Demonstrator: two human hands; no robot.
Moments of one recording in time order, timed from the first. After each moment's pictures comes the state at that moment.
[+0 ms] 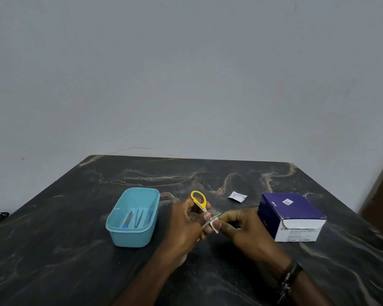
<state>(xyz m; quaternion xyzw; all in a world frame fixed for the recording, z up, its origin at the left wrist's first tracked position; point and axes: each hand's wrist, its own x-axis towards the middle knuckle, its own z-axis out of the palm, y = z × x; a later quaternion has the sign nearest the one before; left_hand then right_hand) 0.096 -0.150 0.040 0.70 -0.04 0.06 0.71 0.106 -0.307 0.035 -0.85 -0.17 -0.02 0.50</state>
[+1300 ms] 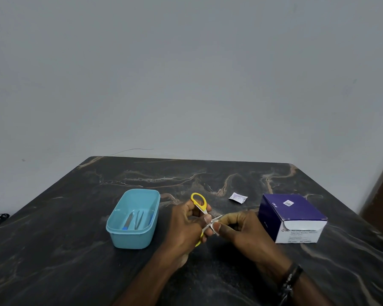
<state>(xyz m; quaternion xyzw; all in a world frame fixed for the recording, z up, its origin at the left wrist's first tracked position) 0.095 -0.150 0.040 0.69 -0.03 0.04 0.73 0.100 -0.301 0.038 -0.83 -0.11 0.01 0.55</state>
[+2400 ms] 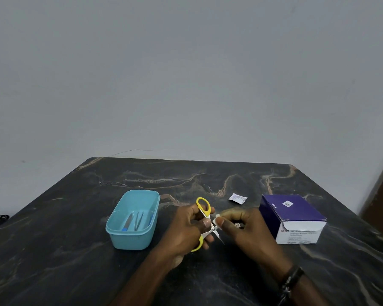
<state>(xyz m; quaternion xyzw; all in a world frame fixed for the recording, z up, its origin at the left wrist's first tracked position) 0.096 -0.143 0.040 0.73 -0.07 -0.05 0.68 0.104 -0.307 0.037 -0.84 -0.15 -0.09 0.52</state>
